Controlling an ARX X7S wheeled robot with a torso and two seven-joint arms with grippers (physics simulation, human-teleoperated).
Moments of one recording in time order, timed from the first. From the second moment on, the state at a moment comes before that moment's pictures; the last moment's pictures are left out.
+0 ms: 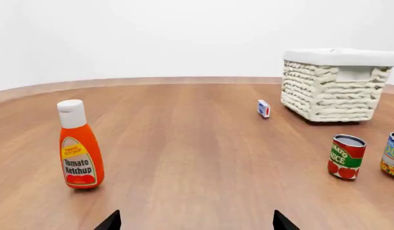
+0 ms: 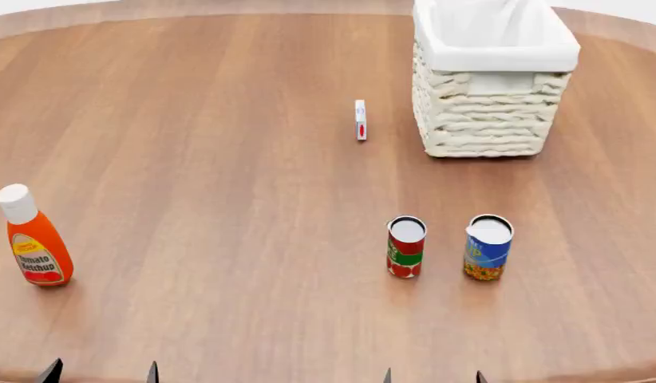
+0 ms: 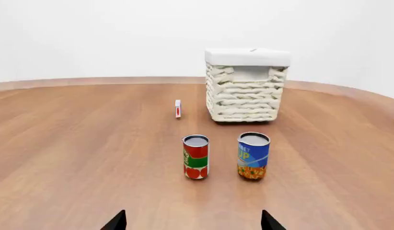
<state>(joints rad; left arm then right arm) 0.00 0.00 0.00 0.00 0.00 0.00 0.00 0.00 0.00 0.00 0.00 0.00 0.00 0.00</state>
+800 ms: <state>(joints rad) 0.01 -0.07 0.09 0.00 -0.06 0.05 -0.08 0.00 0.07 -0.10 0.01 0.06 -0.02 0.08</state>
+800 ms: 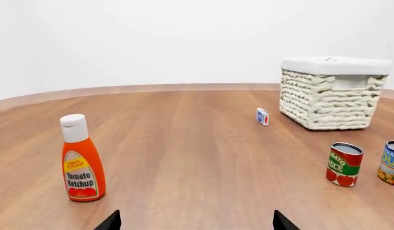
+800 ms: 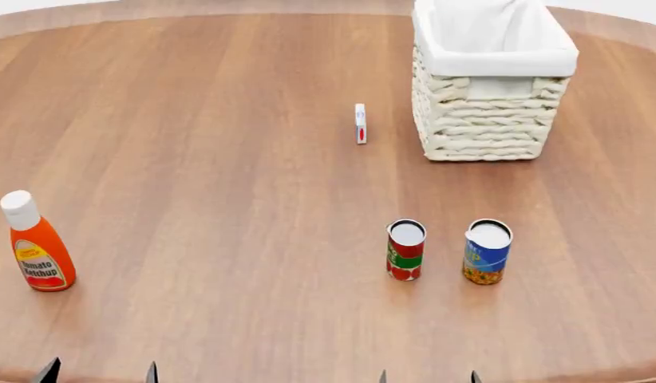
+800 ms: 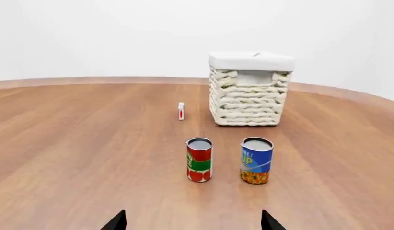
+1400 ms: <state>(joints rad) 0.00 -0.10 0.13 -0.02 -0.10 0.06 -0.12 0.01 0.11 -0.16 0.04 0.05 -0.04 0.13</state>
